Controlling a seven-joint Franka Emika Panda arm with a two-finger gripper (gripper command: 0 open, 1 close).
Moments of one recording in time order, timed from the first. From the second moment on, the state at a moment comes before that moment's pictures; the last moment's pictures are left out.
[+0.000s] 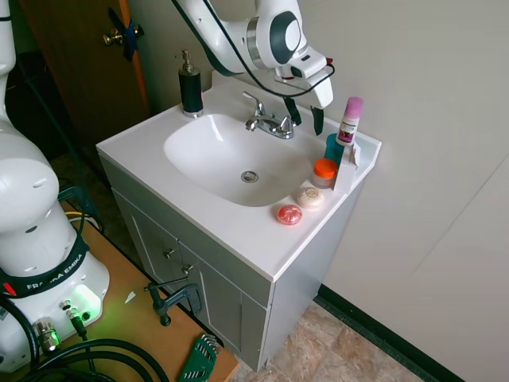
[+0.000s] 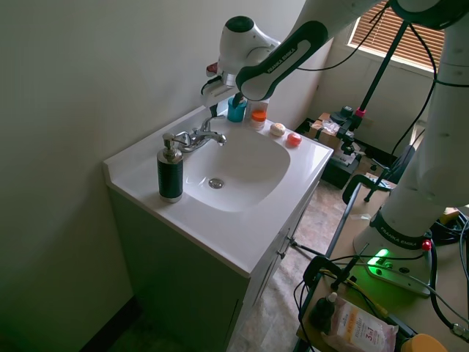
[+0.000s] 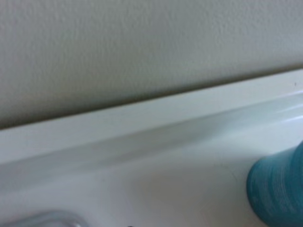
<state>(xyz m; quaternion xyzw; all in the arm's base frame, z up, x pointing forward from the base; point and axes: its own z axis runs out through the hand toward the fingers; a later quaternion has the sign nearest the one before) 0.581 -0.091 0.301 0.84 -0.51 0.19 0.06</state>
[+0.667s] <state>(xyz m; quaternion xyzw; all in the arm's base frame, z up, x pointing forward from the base) 0.497 -0.049 0.353 0.87 -0.49 0.09 0.01</state>
